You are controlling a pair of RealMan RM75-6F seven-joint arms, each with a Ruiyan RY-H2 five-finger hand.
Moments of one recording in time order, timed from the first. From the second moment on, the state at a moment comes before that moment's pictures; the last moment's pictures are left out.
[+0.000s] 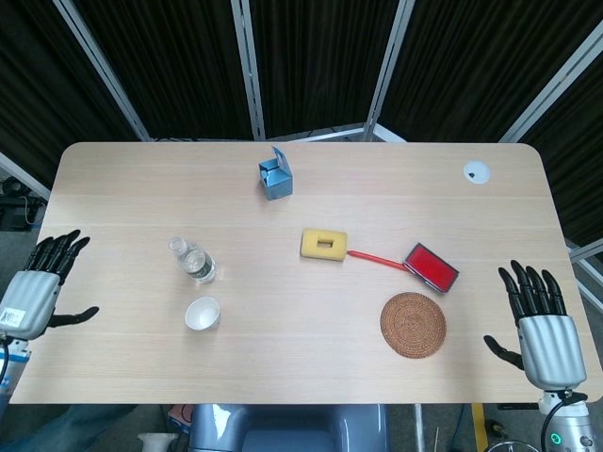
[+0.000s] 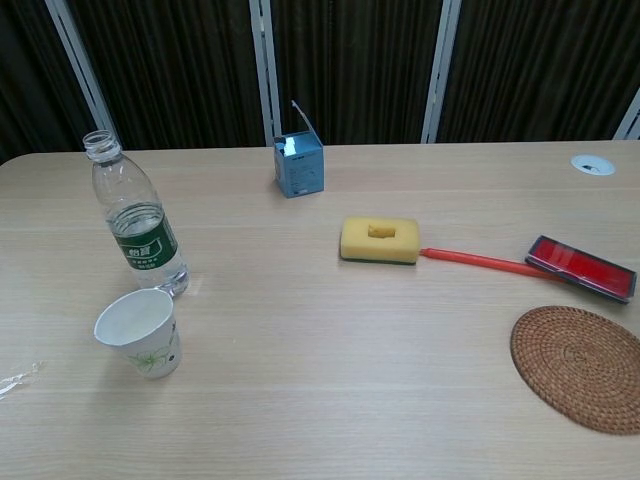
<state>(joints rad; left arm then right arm) -0.25 -1.09 -0.09 -1.61 1.50 1.29 -0.10 0.04 -1.14 0.08 -1.78 -1.62 1.60 -0.29</state>
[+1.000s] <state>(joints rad) -0.57 -1.58 -0.14 -1.04 1.41 0.88 -0.70 0.07 -1.15 0.12 -1.75 -1.52 1.55 -0.27</state>
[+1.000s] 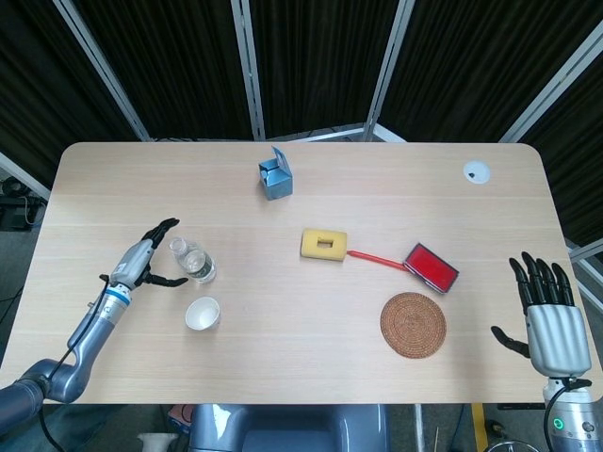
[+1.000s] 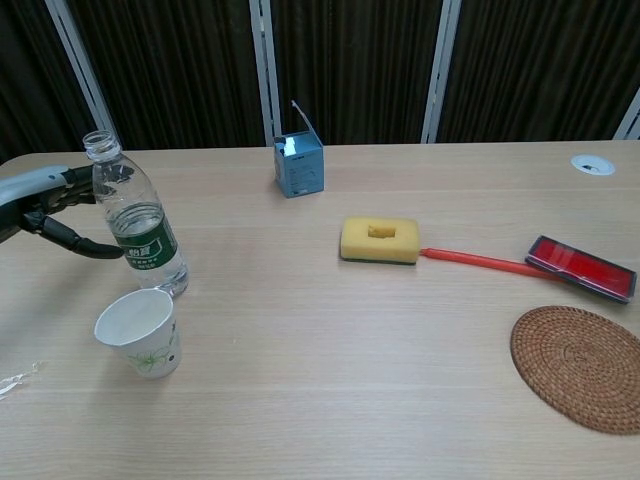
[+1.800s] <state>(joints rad) -0.67 -1.75 -0.10 -0.81 1.47 0.83 -0.98 0.08 -1.16 0.12 -1.73 -1.48 1.53 -0.27</state>
